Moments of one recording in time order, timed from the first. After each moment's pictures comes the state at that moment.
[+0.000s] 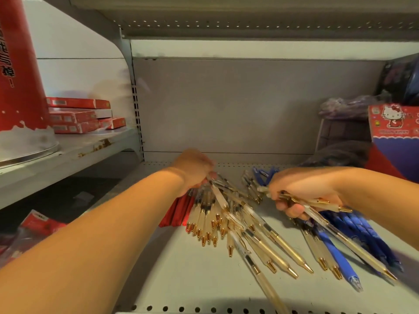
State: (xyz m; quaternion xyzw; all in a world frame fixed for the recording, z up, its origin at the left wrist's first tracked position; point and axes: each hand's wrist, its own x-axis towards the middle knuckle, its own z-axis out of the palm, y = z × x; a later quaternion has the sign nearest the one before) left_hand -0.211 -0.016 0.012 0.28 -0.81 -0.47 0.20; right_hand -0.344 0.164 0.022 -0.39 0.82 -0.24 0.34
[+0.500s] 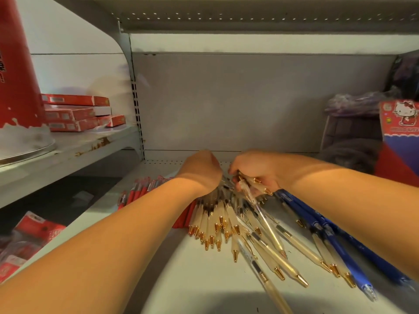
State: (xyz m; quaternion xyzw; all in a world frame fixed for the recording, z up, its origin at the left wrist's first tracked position) left_hand -0.227 -0.017 0.003 0.28 -0.90 -0.24 0.21; right_hand -0.324 0.074 0.020 -0.28 0.79 -0.42 0.34
